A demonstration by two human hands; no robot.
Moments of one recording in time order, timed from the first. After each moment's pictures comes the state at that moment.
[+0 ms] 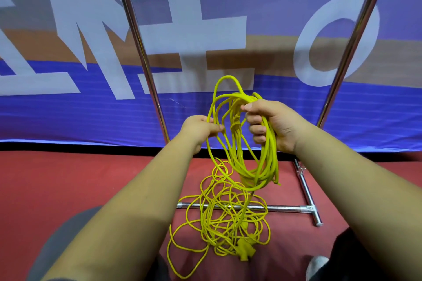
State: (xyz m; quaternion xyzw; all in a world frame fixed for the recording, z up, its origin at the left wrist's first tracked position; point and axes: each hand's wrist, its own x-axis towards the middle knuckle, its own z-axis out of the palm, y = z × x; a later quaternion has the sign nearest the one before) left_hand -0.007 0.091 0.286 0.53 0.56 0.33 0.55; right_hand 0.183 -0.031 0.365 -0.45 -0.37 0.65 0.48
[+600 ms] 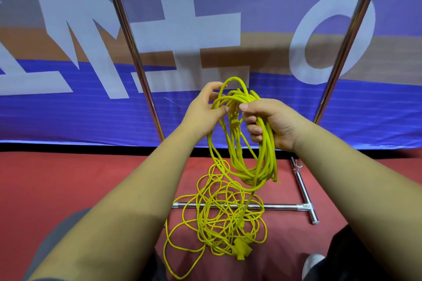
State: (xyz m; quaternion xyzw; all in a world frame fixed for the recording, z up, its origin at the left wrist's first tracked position) left_hand 0.018 0.080 0.327 0.73 0.39 0.39 0.40; right_hand 0.194 -0.028 0.361 -0.44 -0.42 0.64 0.48
